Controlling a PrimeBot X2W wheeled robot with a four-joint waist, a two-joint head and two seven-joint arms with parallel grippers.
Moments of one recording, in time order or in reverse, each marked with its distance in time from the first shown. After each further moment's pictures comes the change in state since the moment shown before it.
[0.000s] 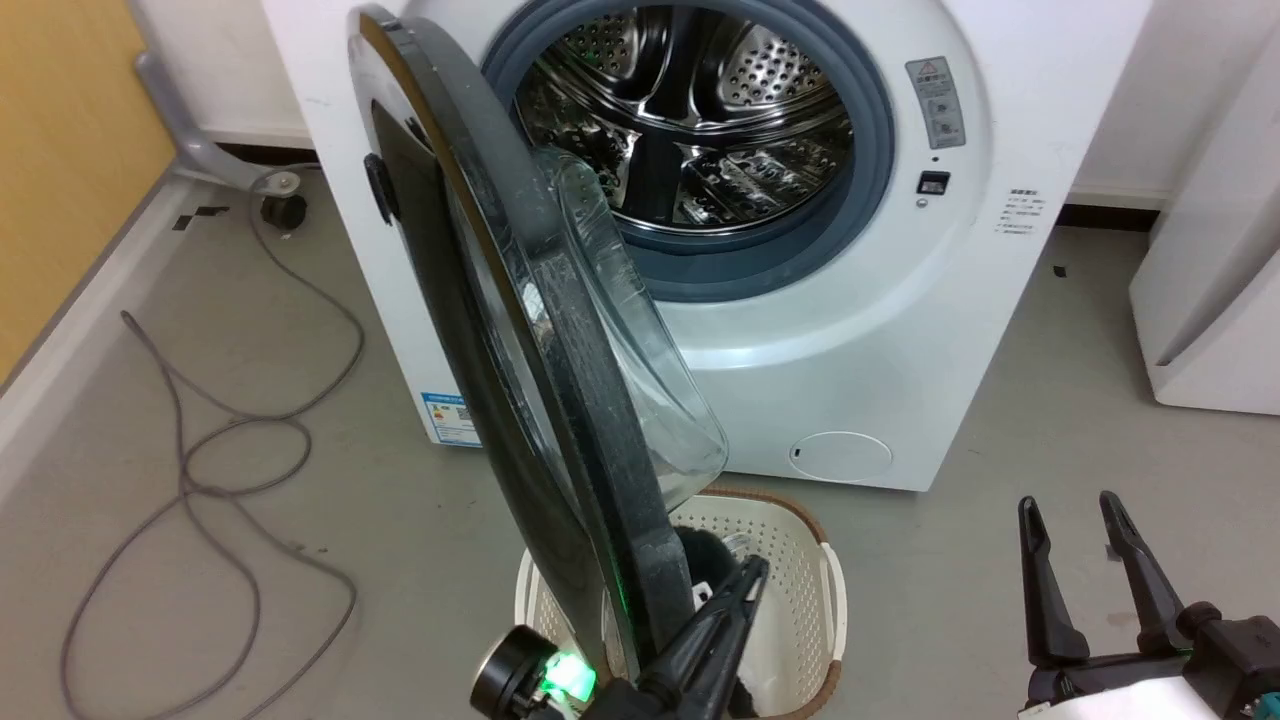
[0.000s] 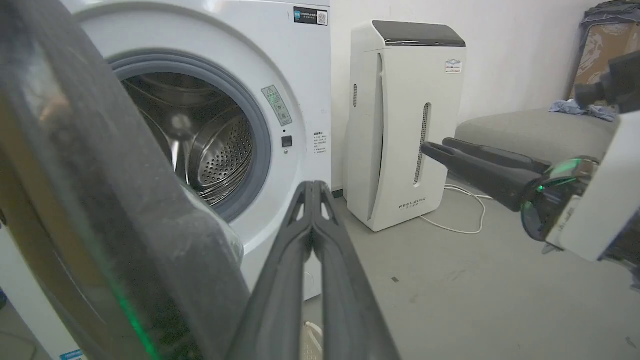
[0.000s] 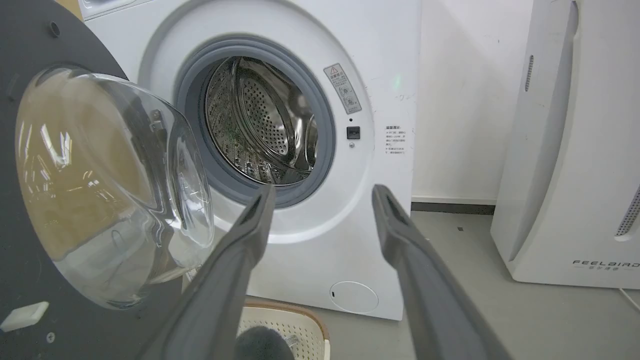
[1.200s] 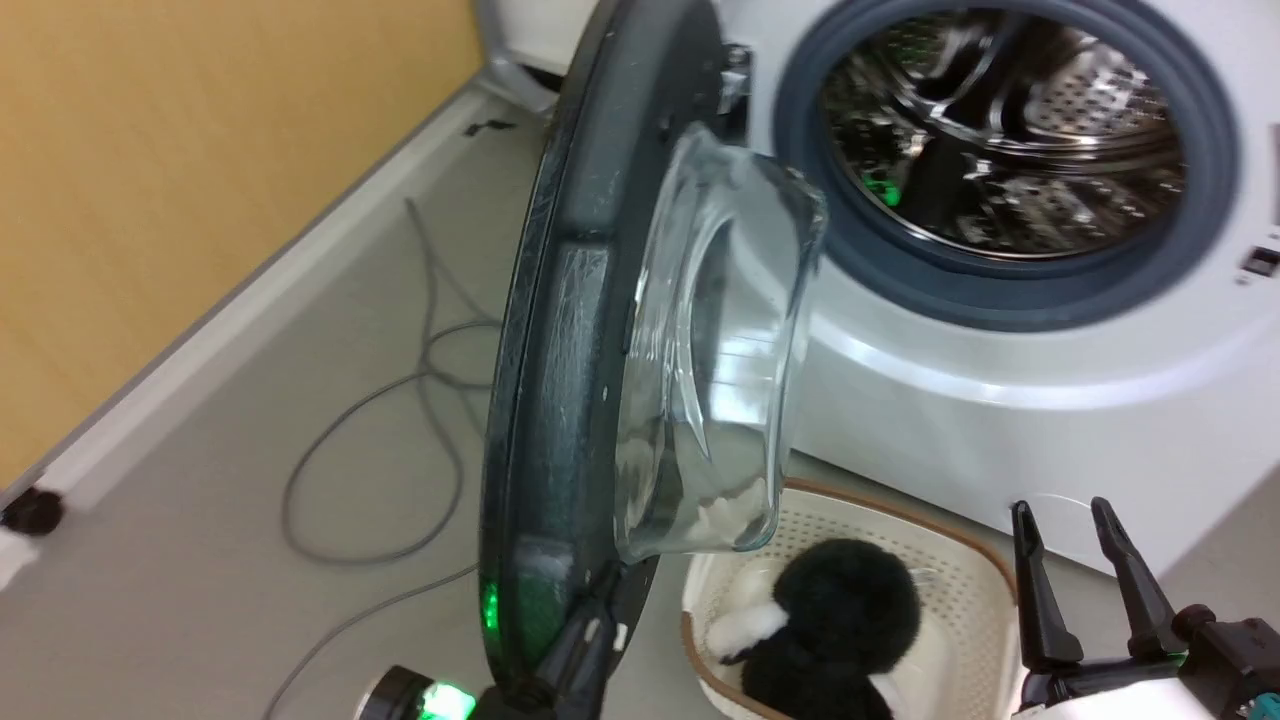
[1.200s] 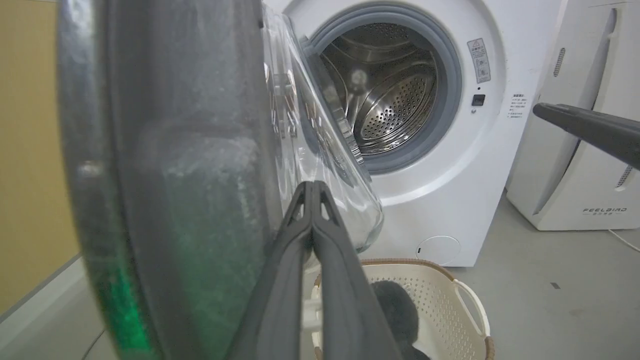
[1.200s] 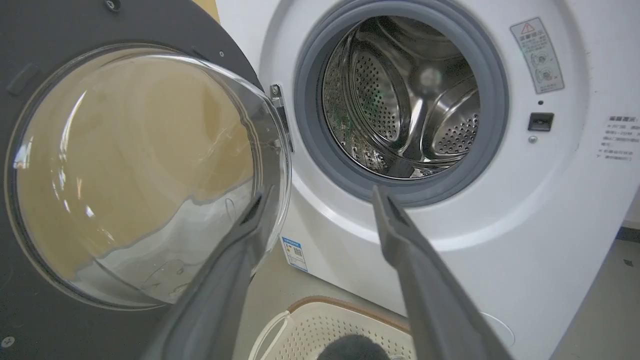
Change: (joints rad) left arm 0.099 0.055 0.161 -0.009 -0.005 0.051 -0.006; right arm 0.000 0.002 0.010 0.016 0.035 0.000 0.000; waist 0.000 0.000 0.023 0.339
